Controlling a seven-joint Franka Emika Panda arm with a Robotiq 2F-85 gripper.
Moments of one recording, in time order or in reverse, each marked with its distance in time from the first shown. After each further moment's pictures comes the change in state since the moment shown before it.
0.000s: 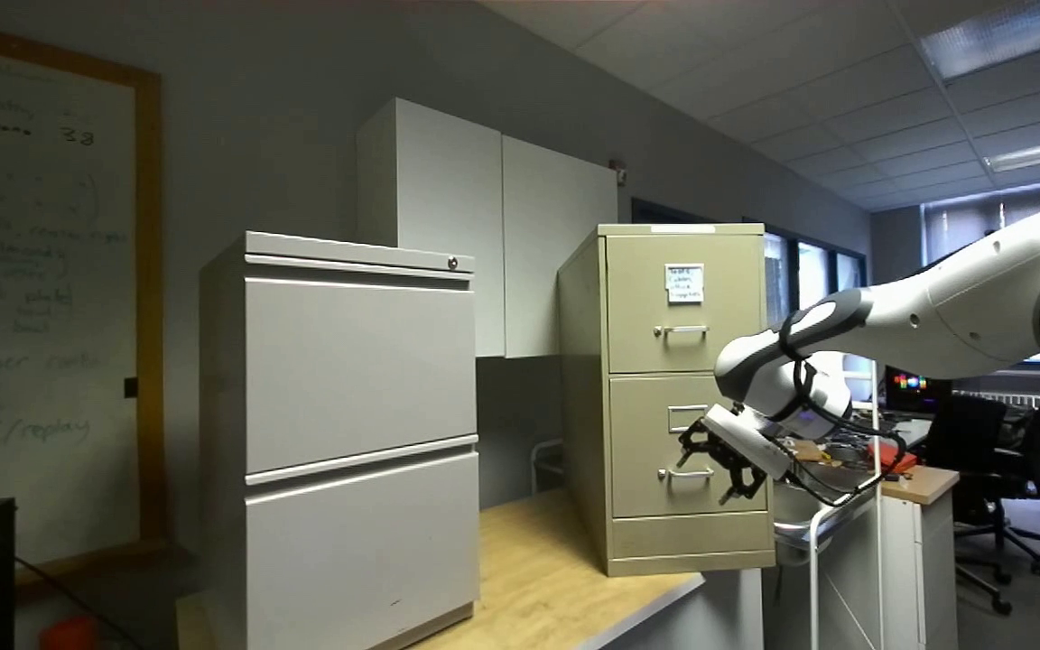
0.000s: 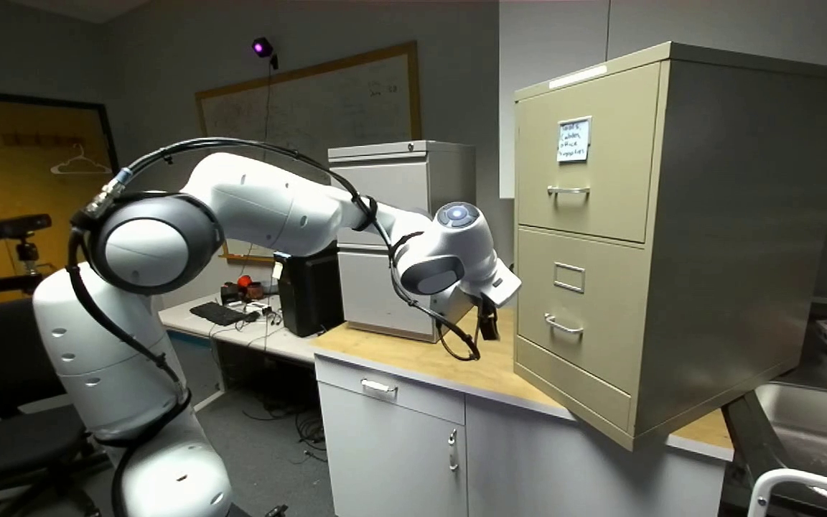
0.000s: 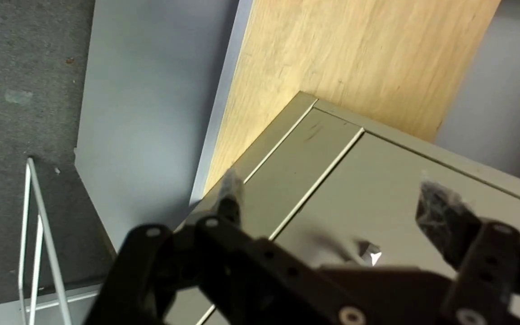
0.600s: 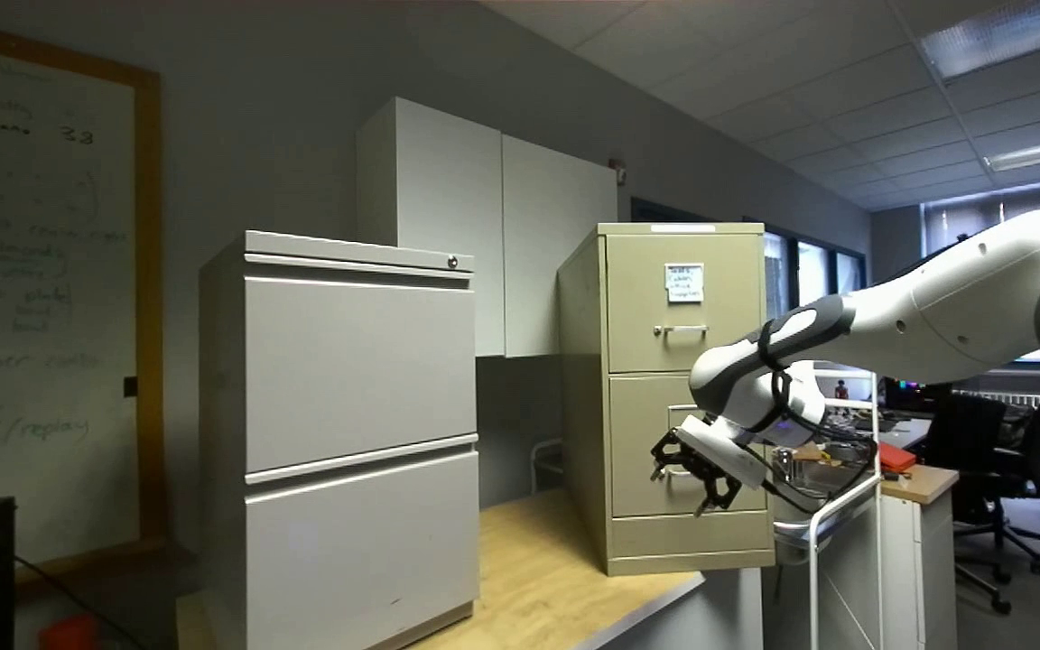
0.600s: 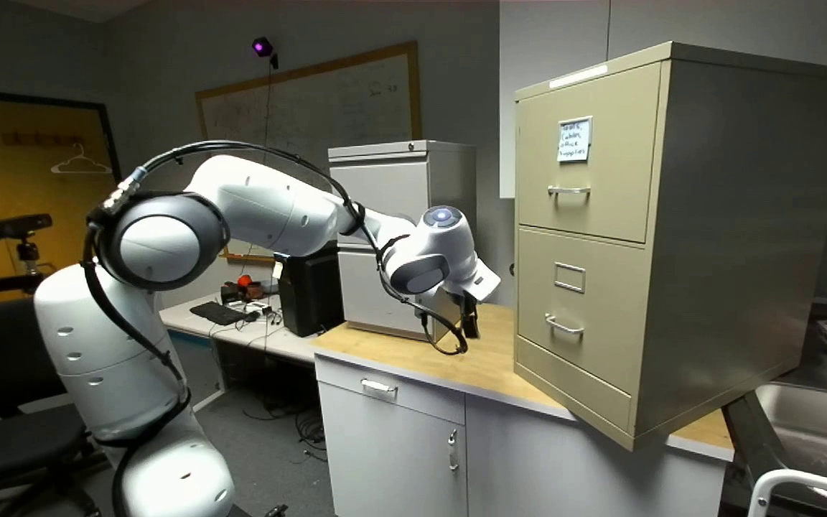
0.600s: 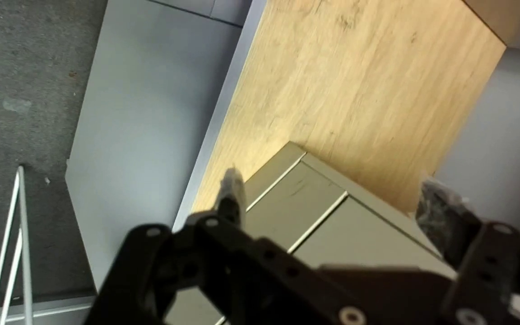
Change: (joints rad) arm 0.035 0.003 0.065 -0.027 -0.049 0.012 0.026
